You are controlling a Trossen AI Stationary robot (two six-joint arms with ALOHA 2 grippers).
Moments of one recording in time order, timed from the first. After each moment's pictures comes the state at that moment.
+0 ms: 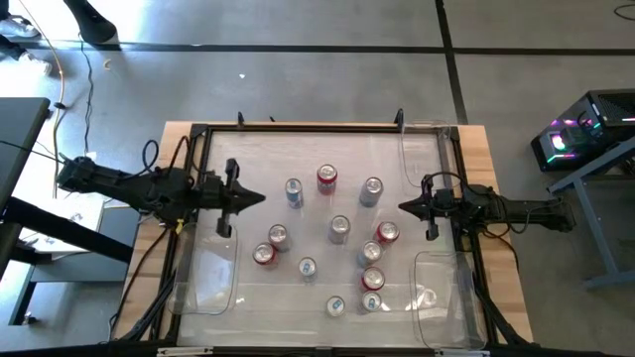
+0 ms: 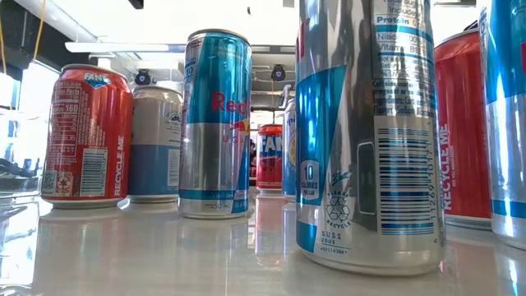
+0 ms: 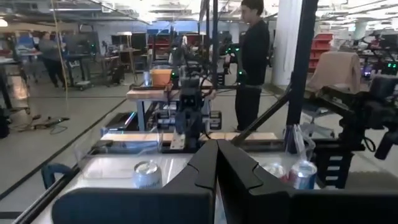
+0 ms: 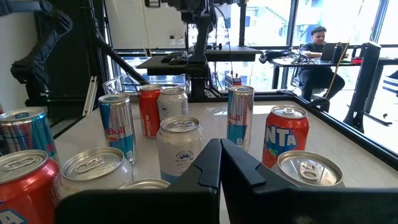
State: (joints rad) left arm -0.22 0.72 0.61 0.16 -0.21 0.03; right arm -0.01 0.01 0.01 0.01 0.00 0.00
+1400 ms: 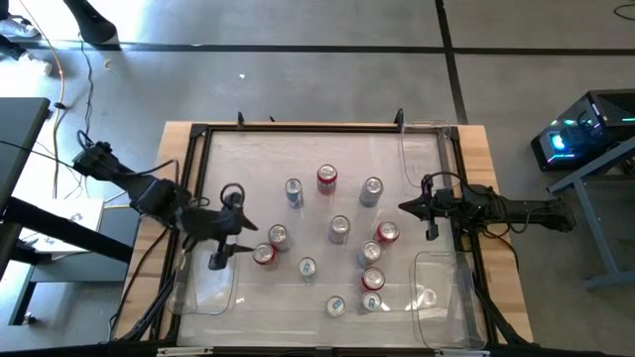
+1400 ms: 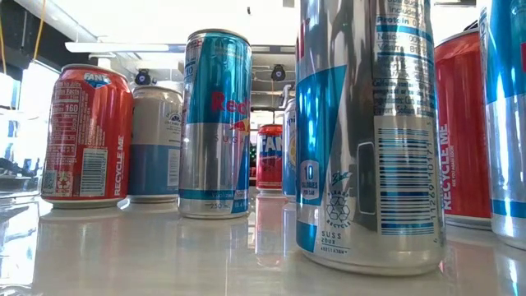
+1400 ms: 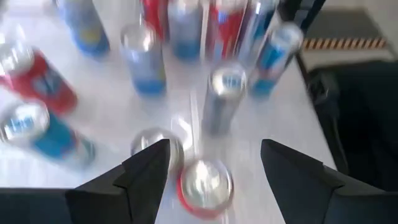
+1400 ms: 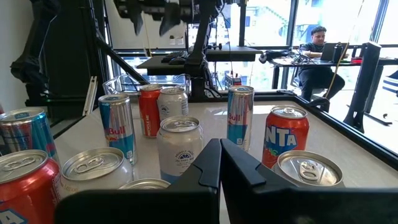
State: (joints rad) left arm -0.53 1.04 1.08 -0.81 -0.29 -0.35; right arm -0.01 0.01 0.01 0.01 0.00 0.00
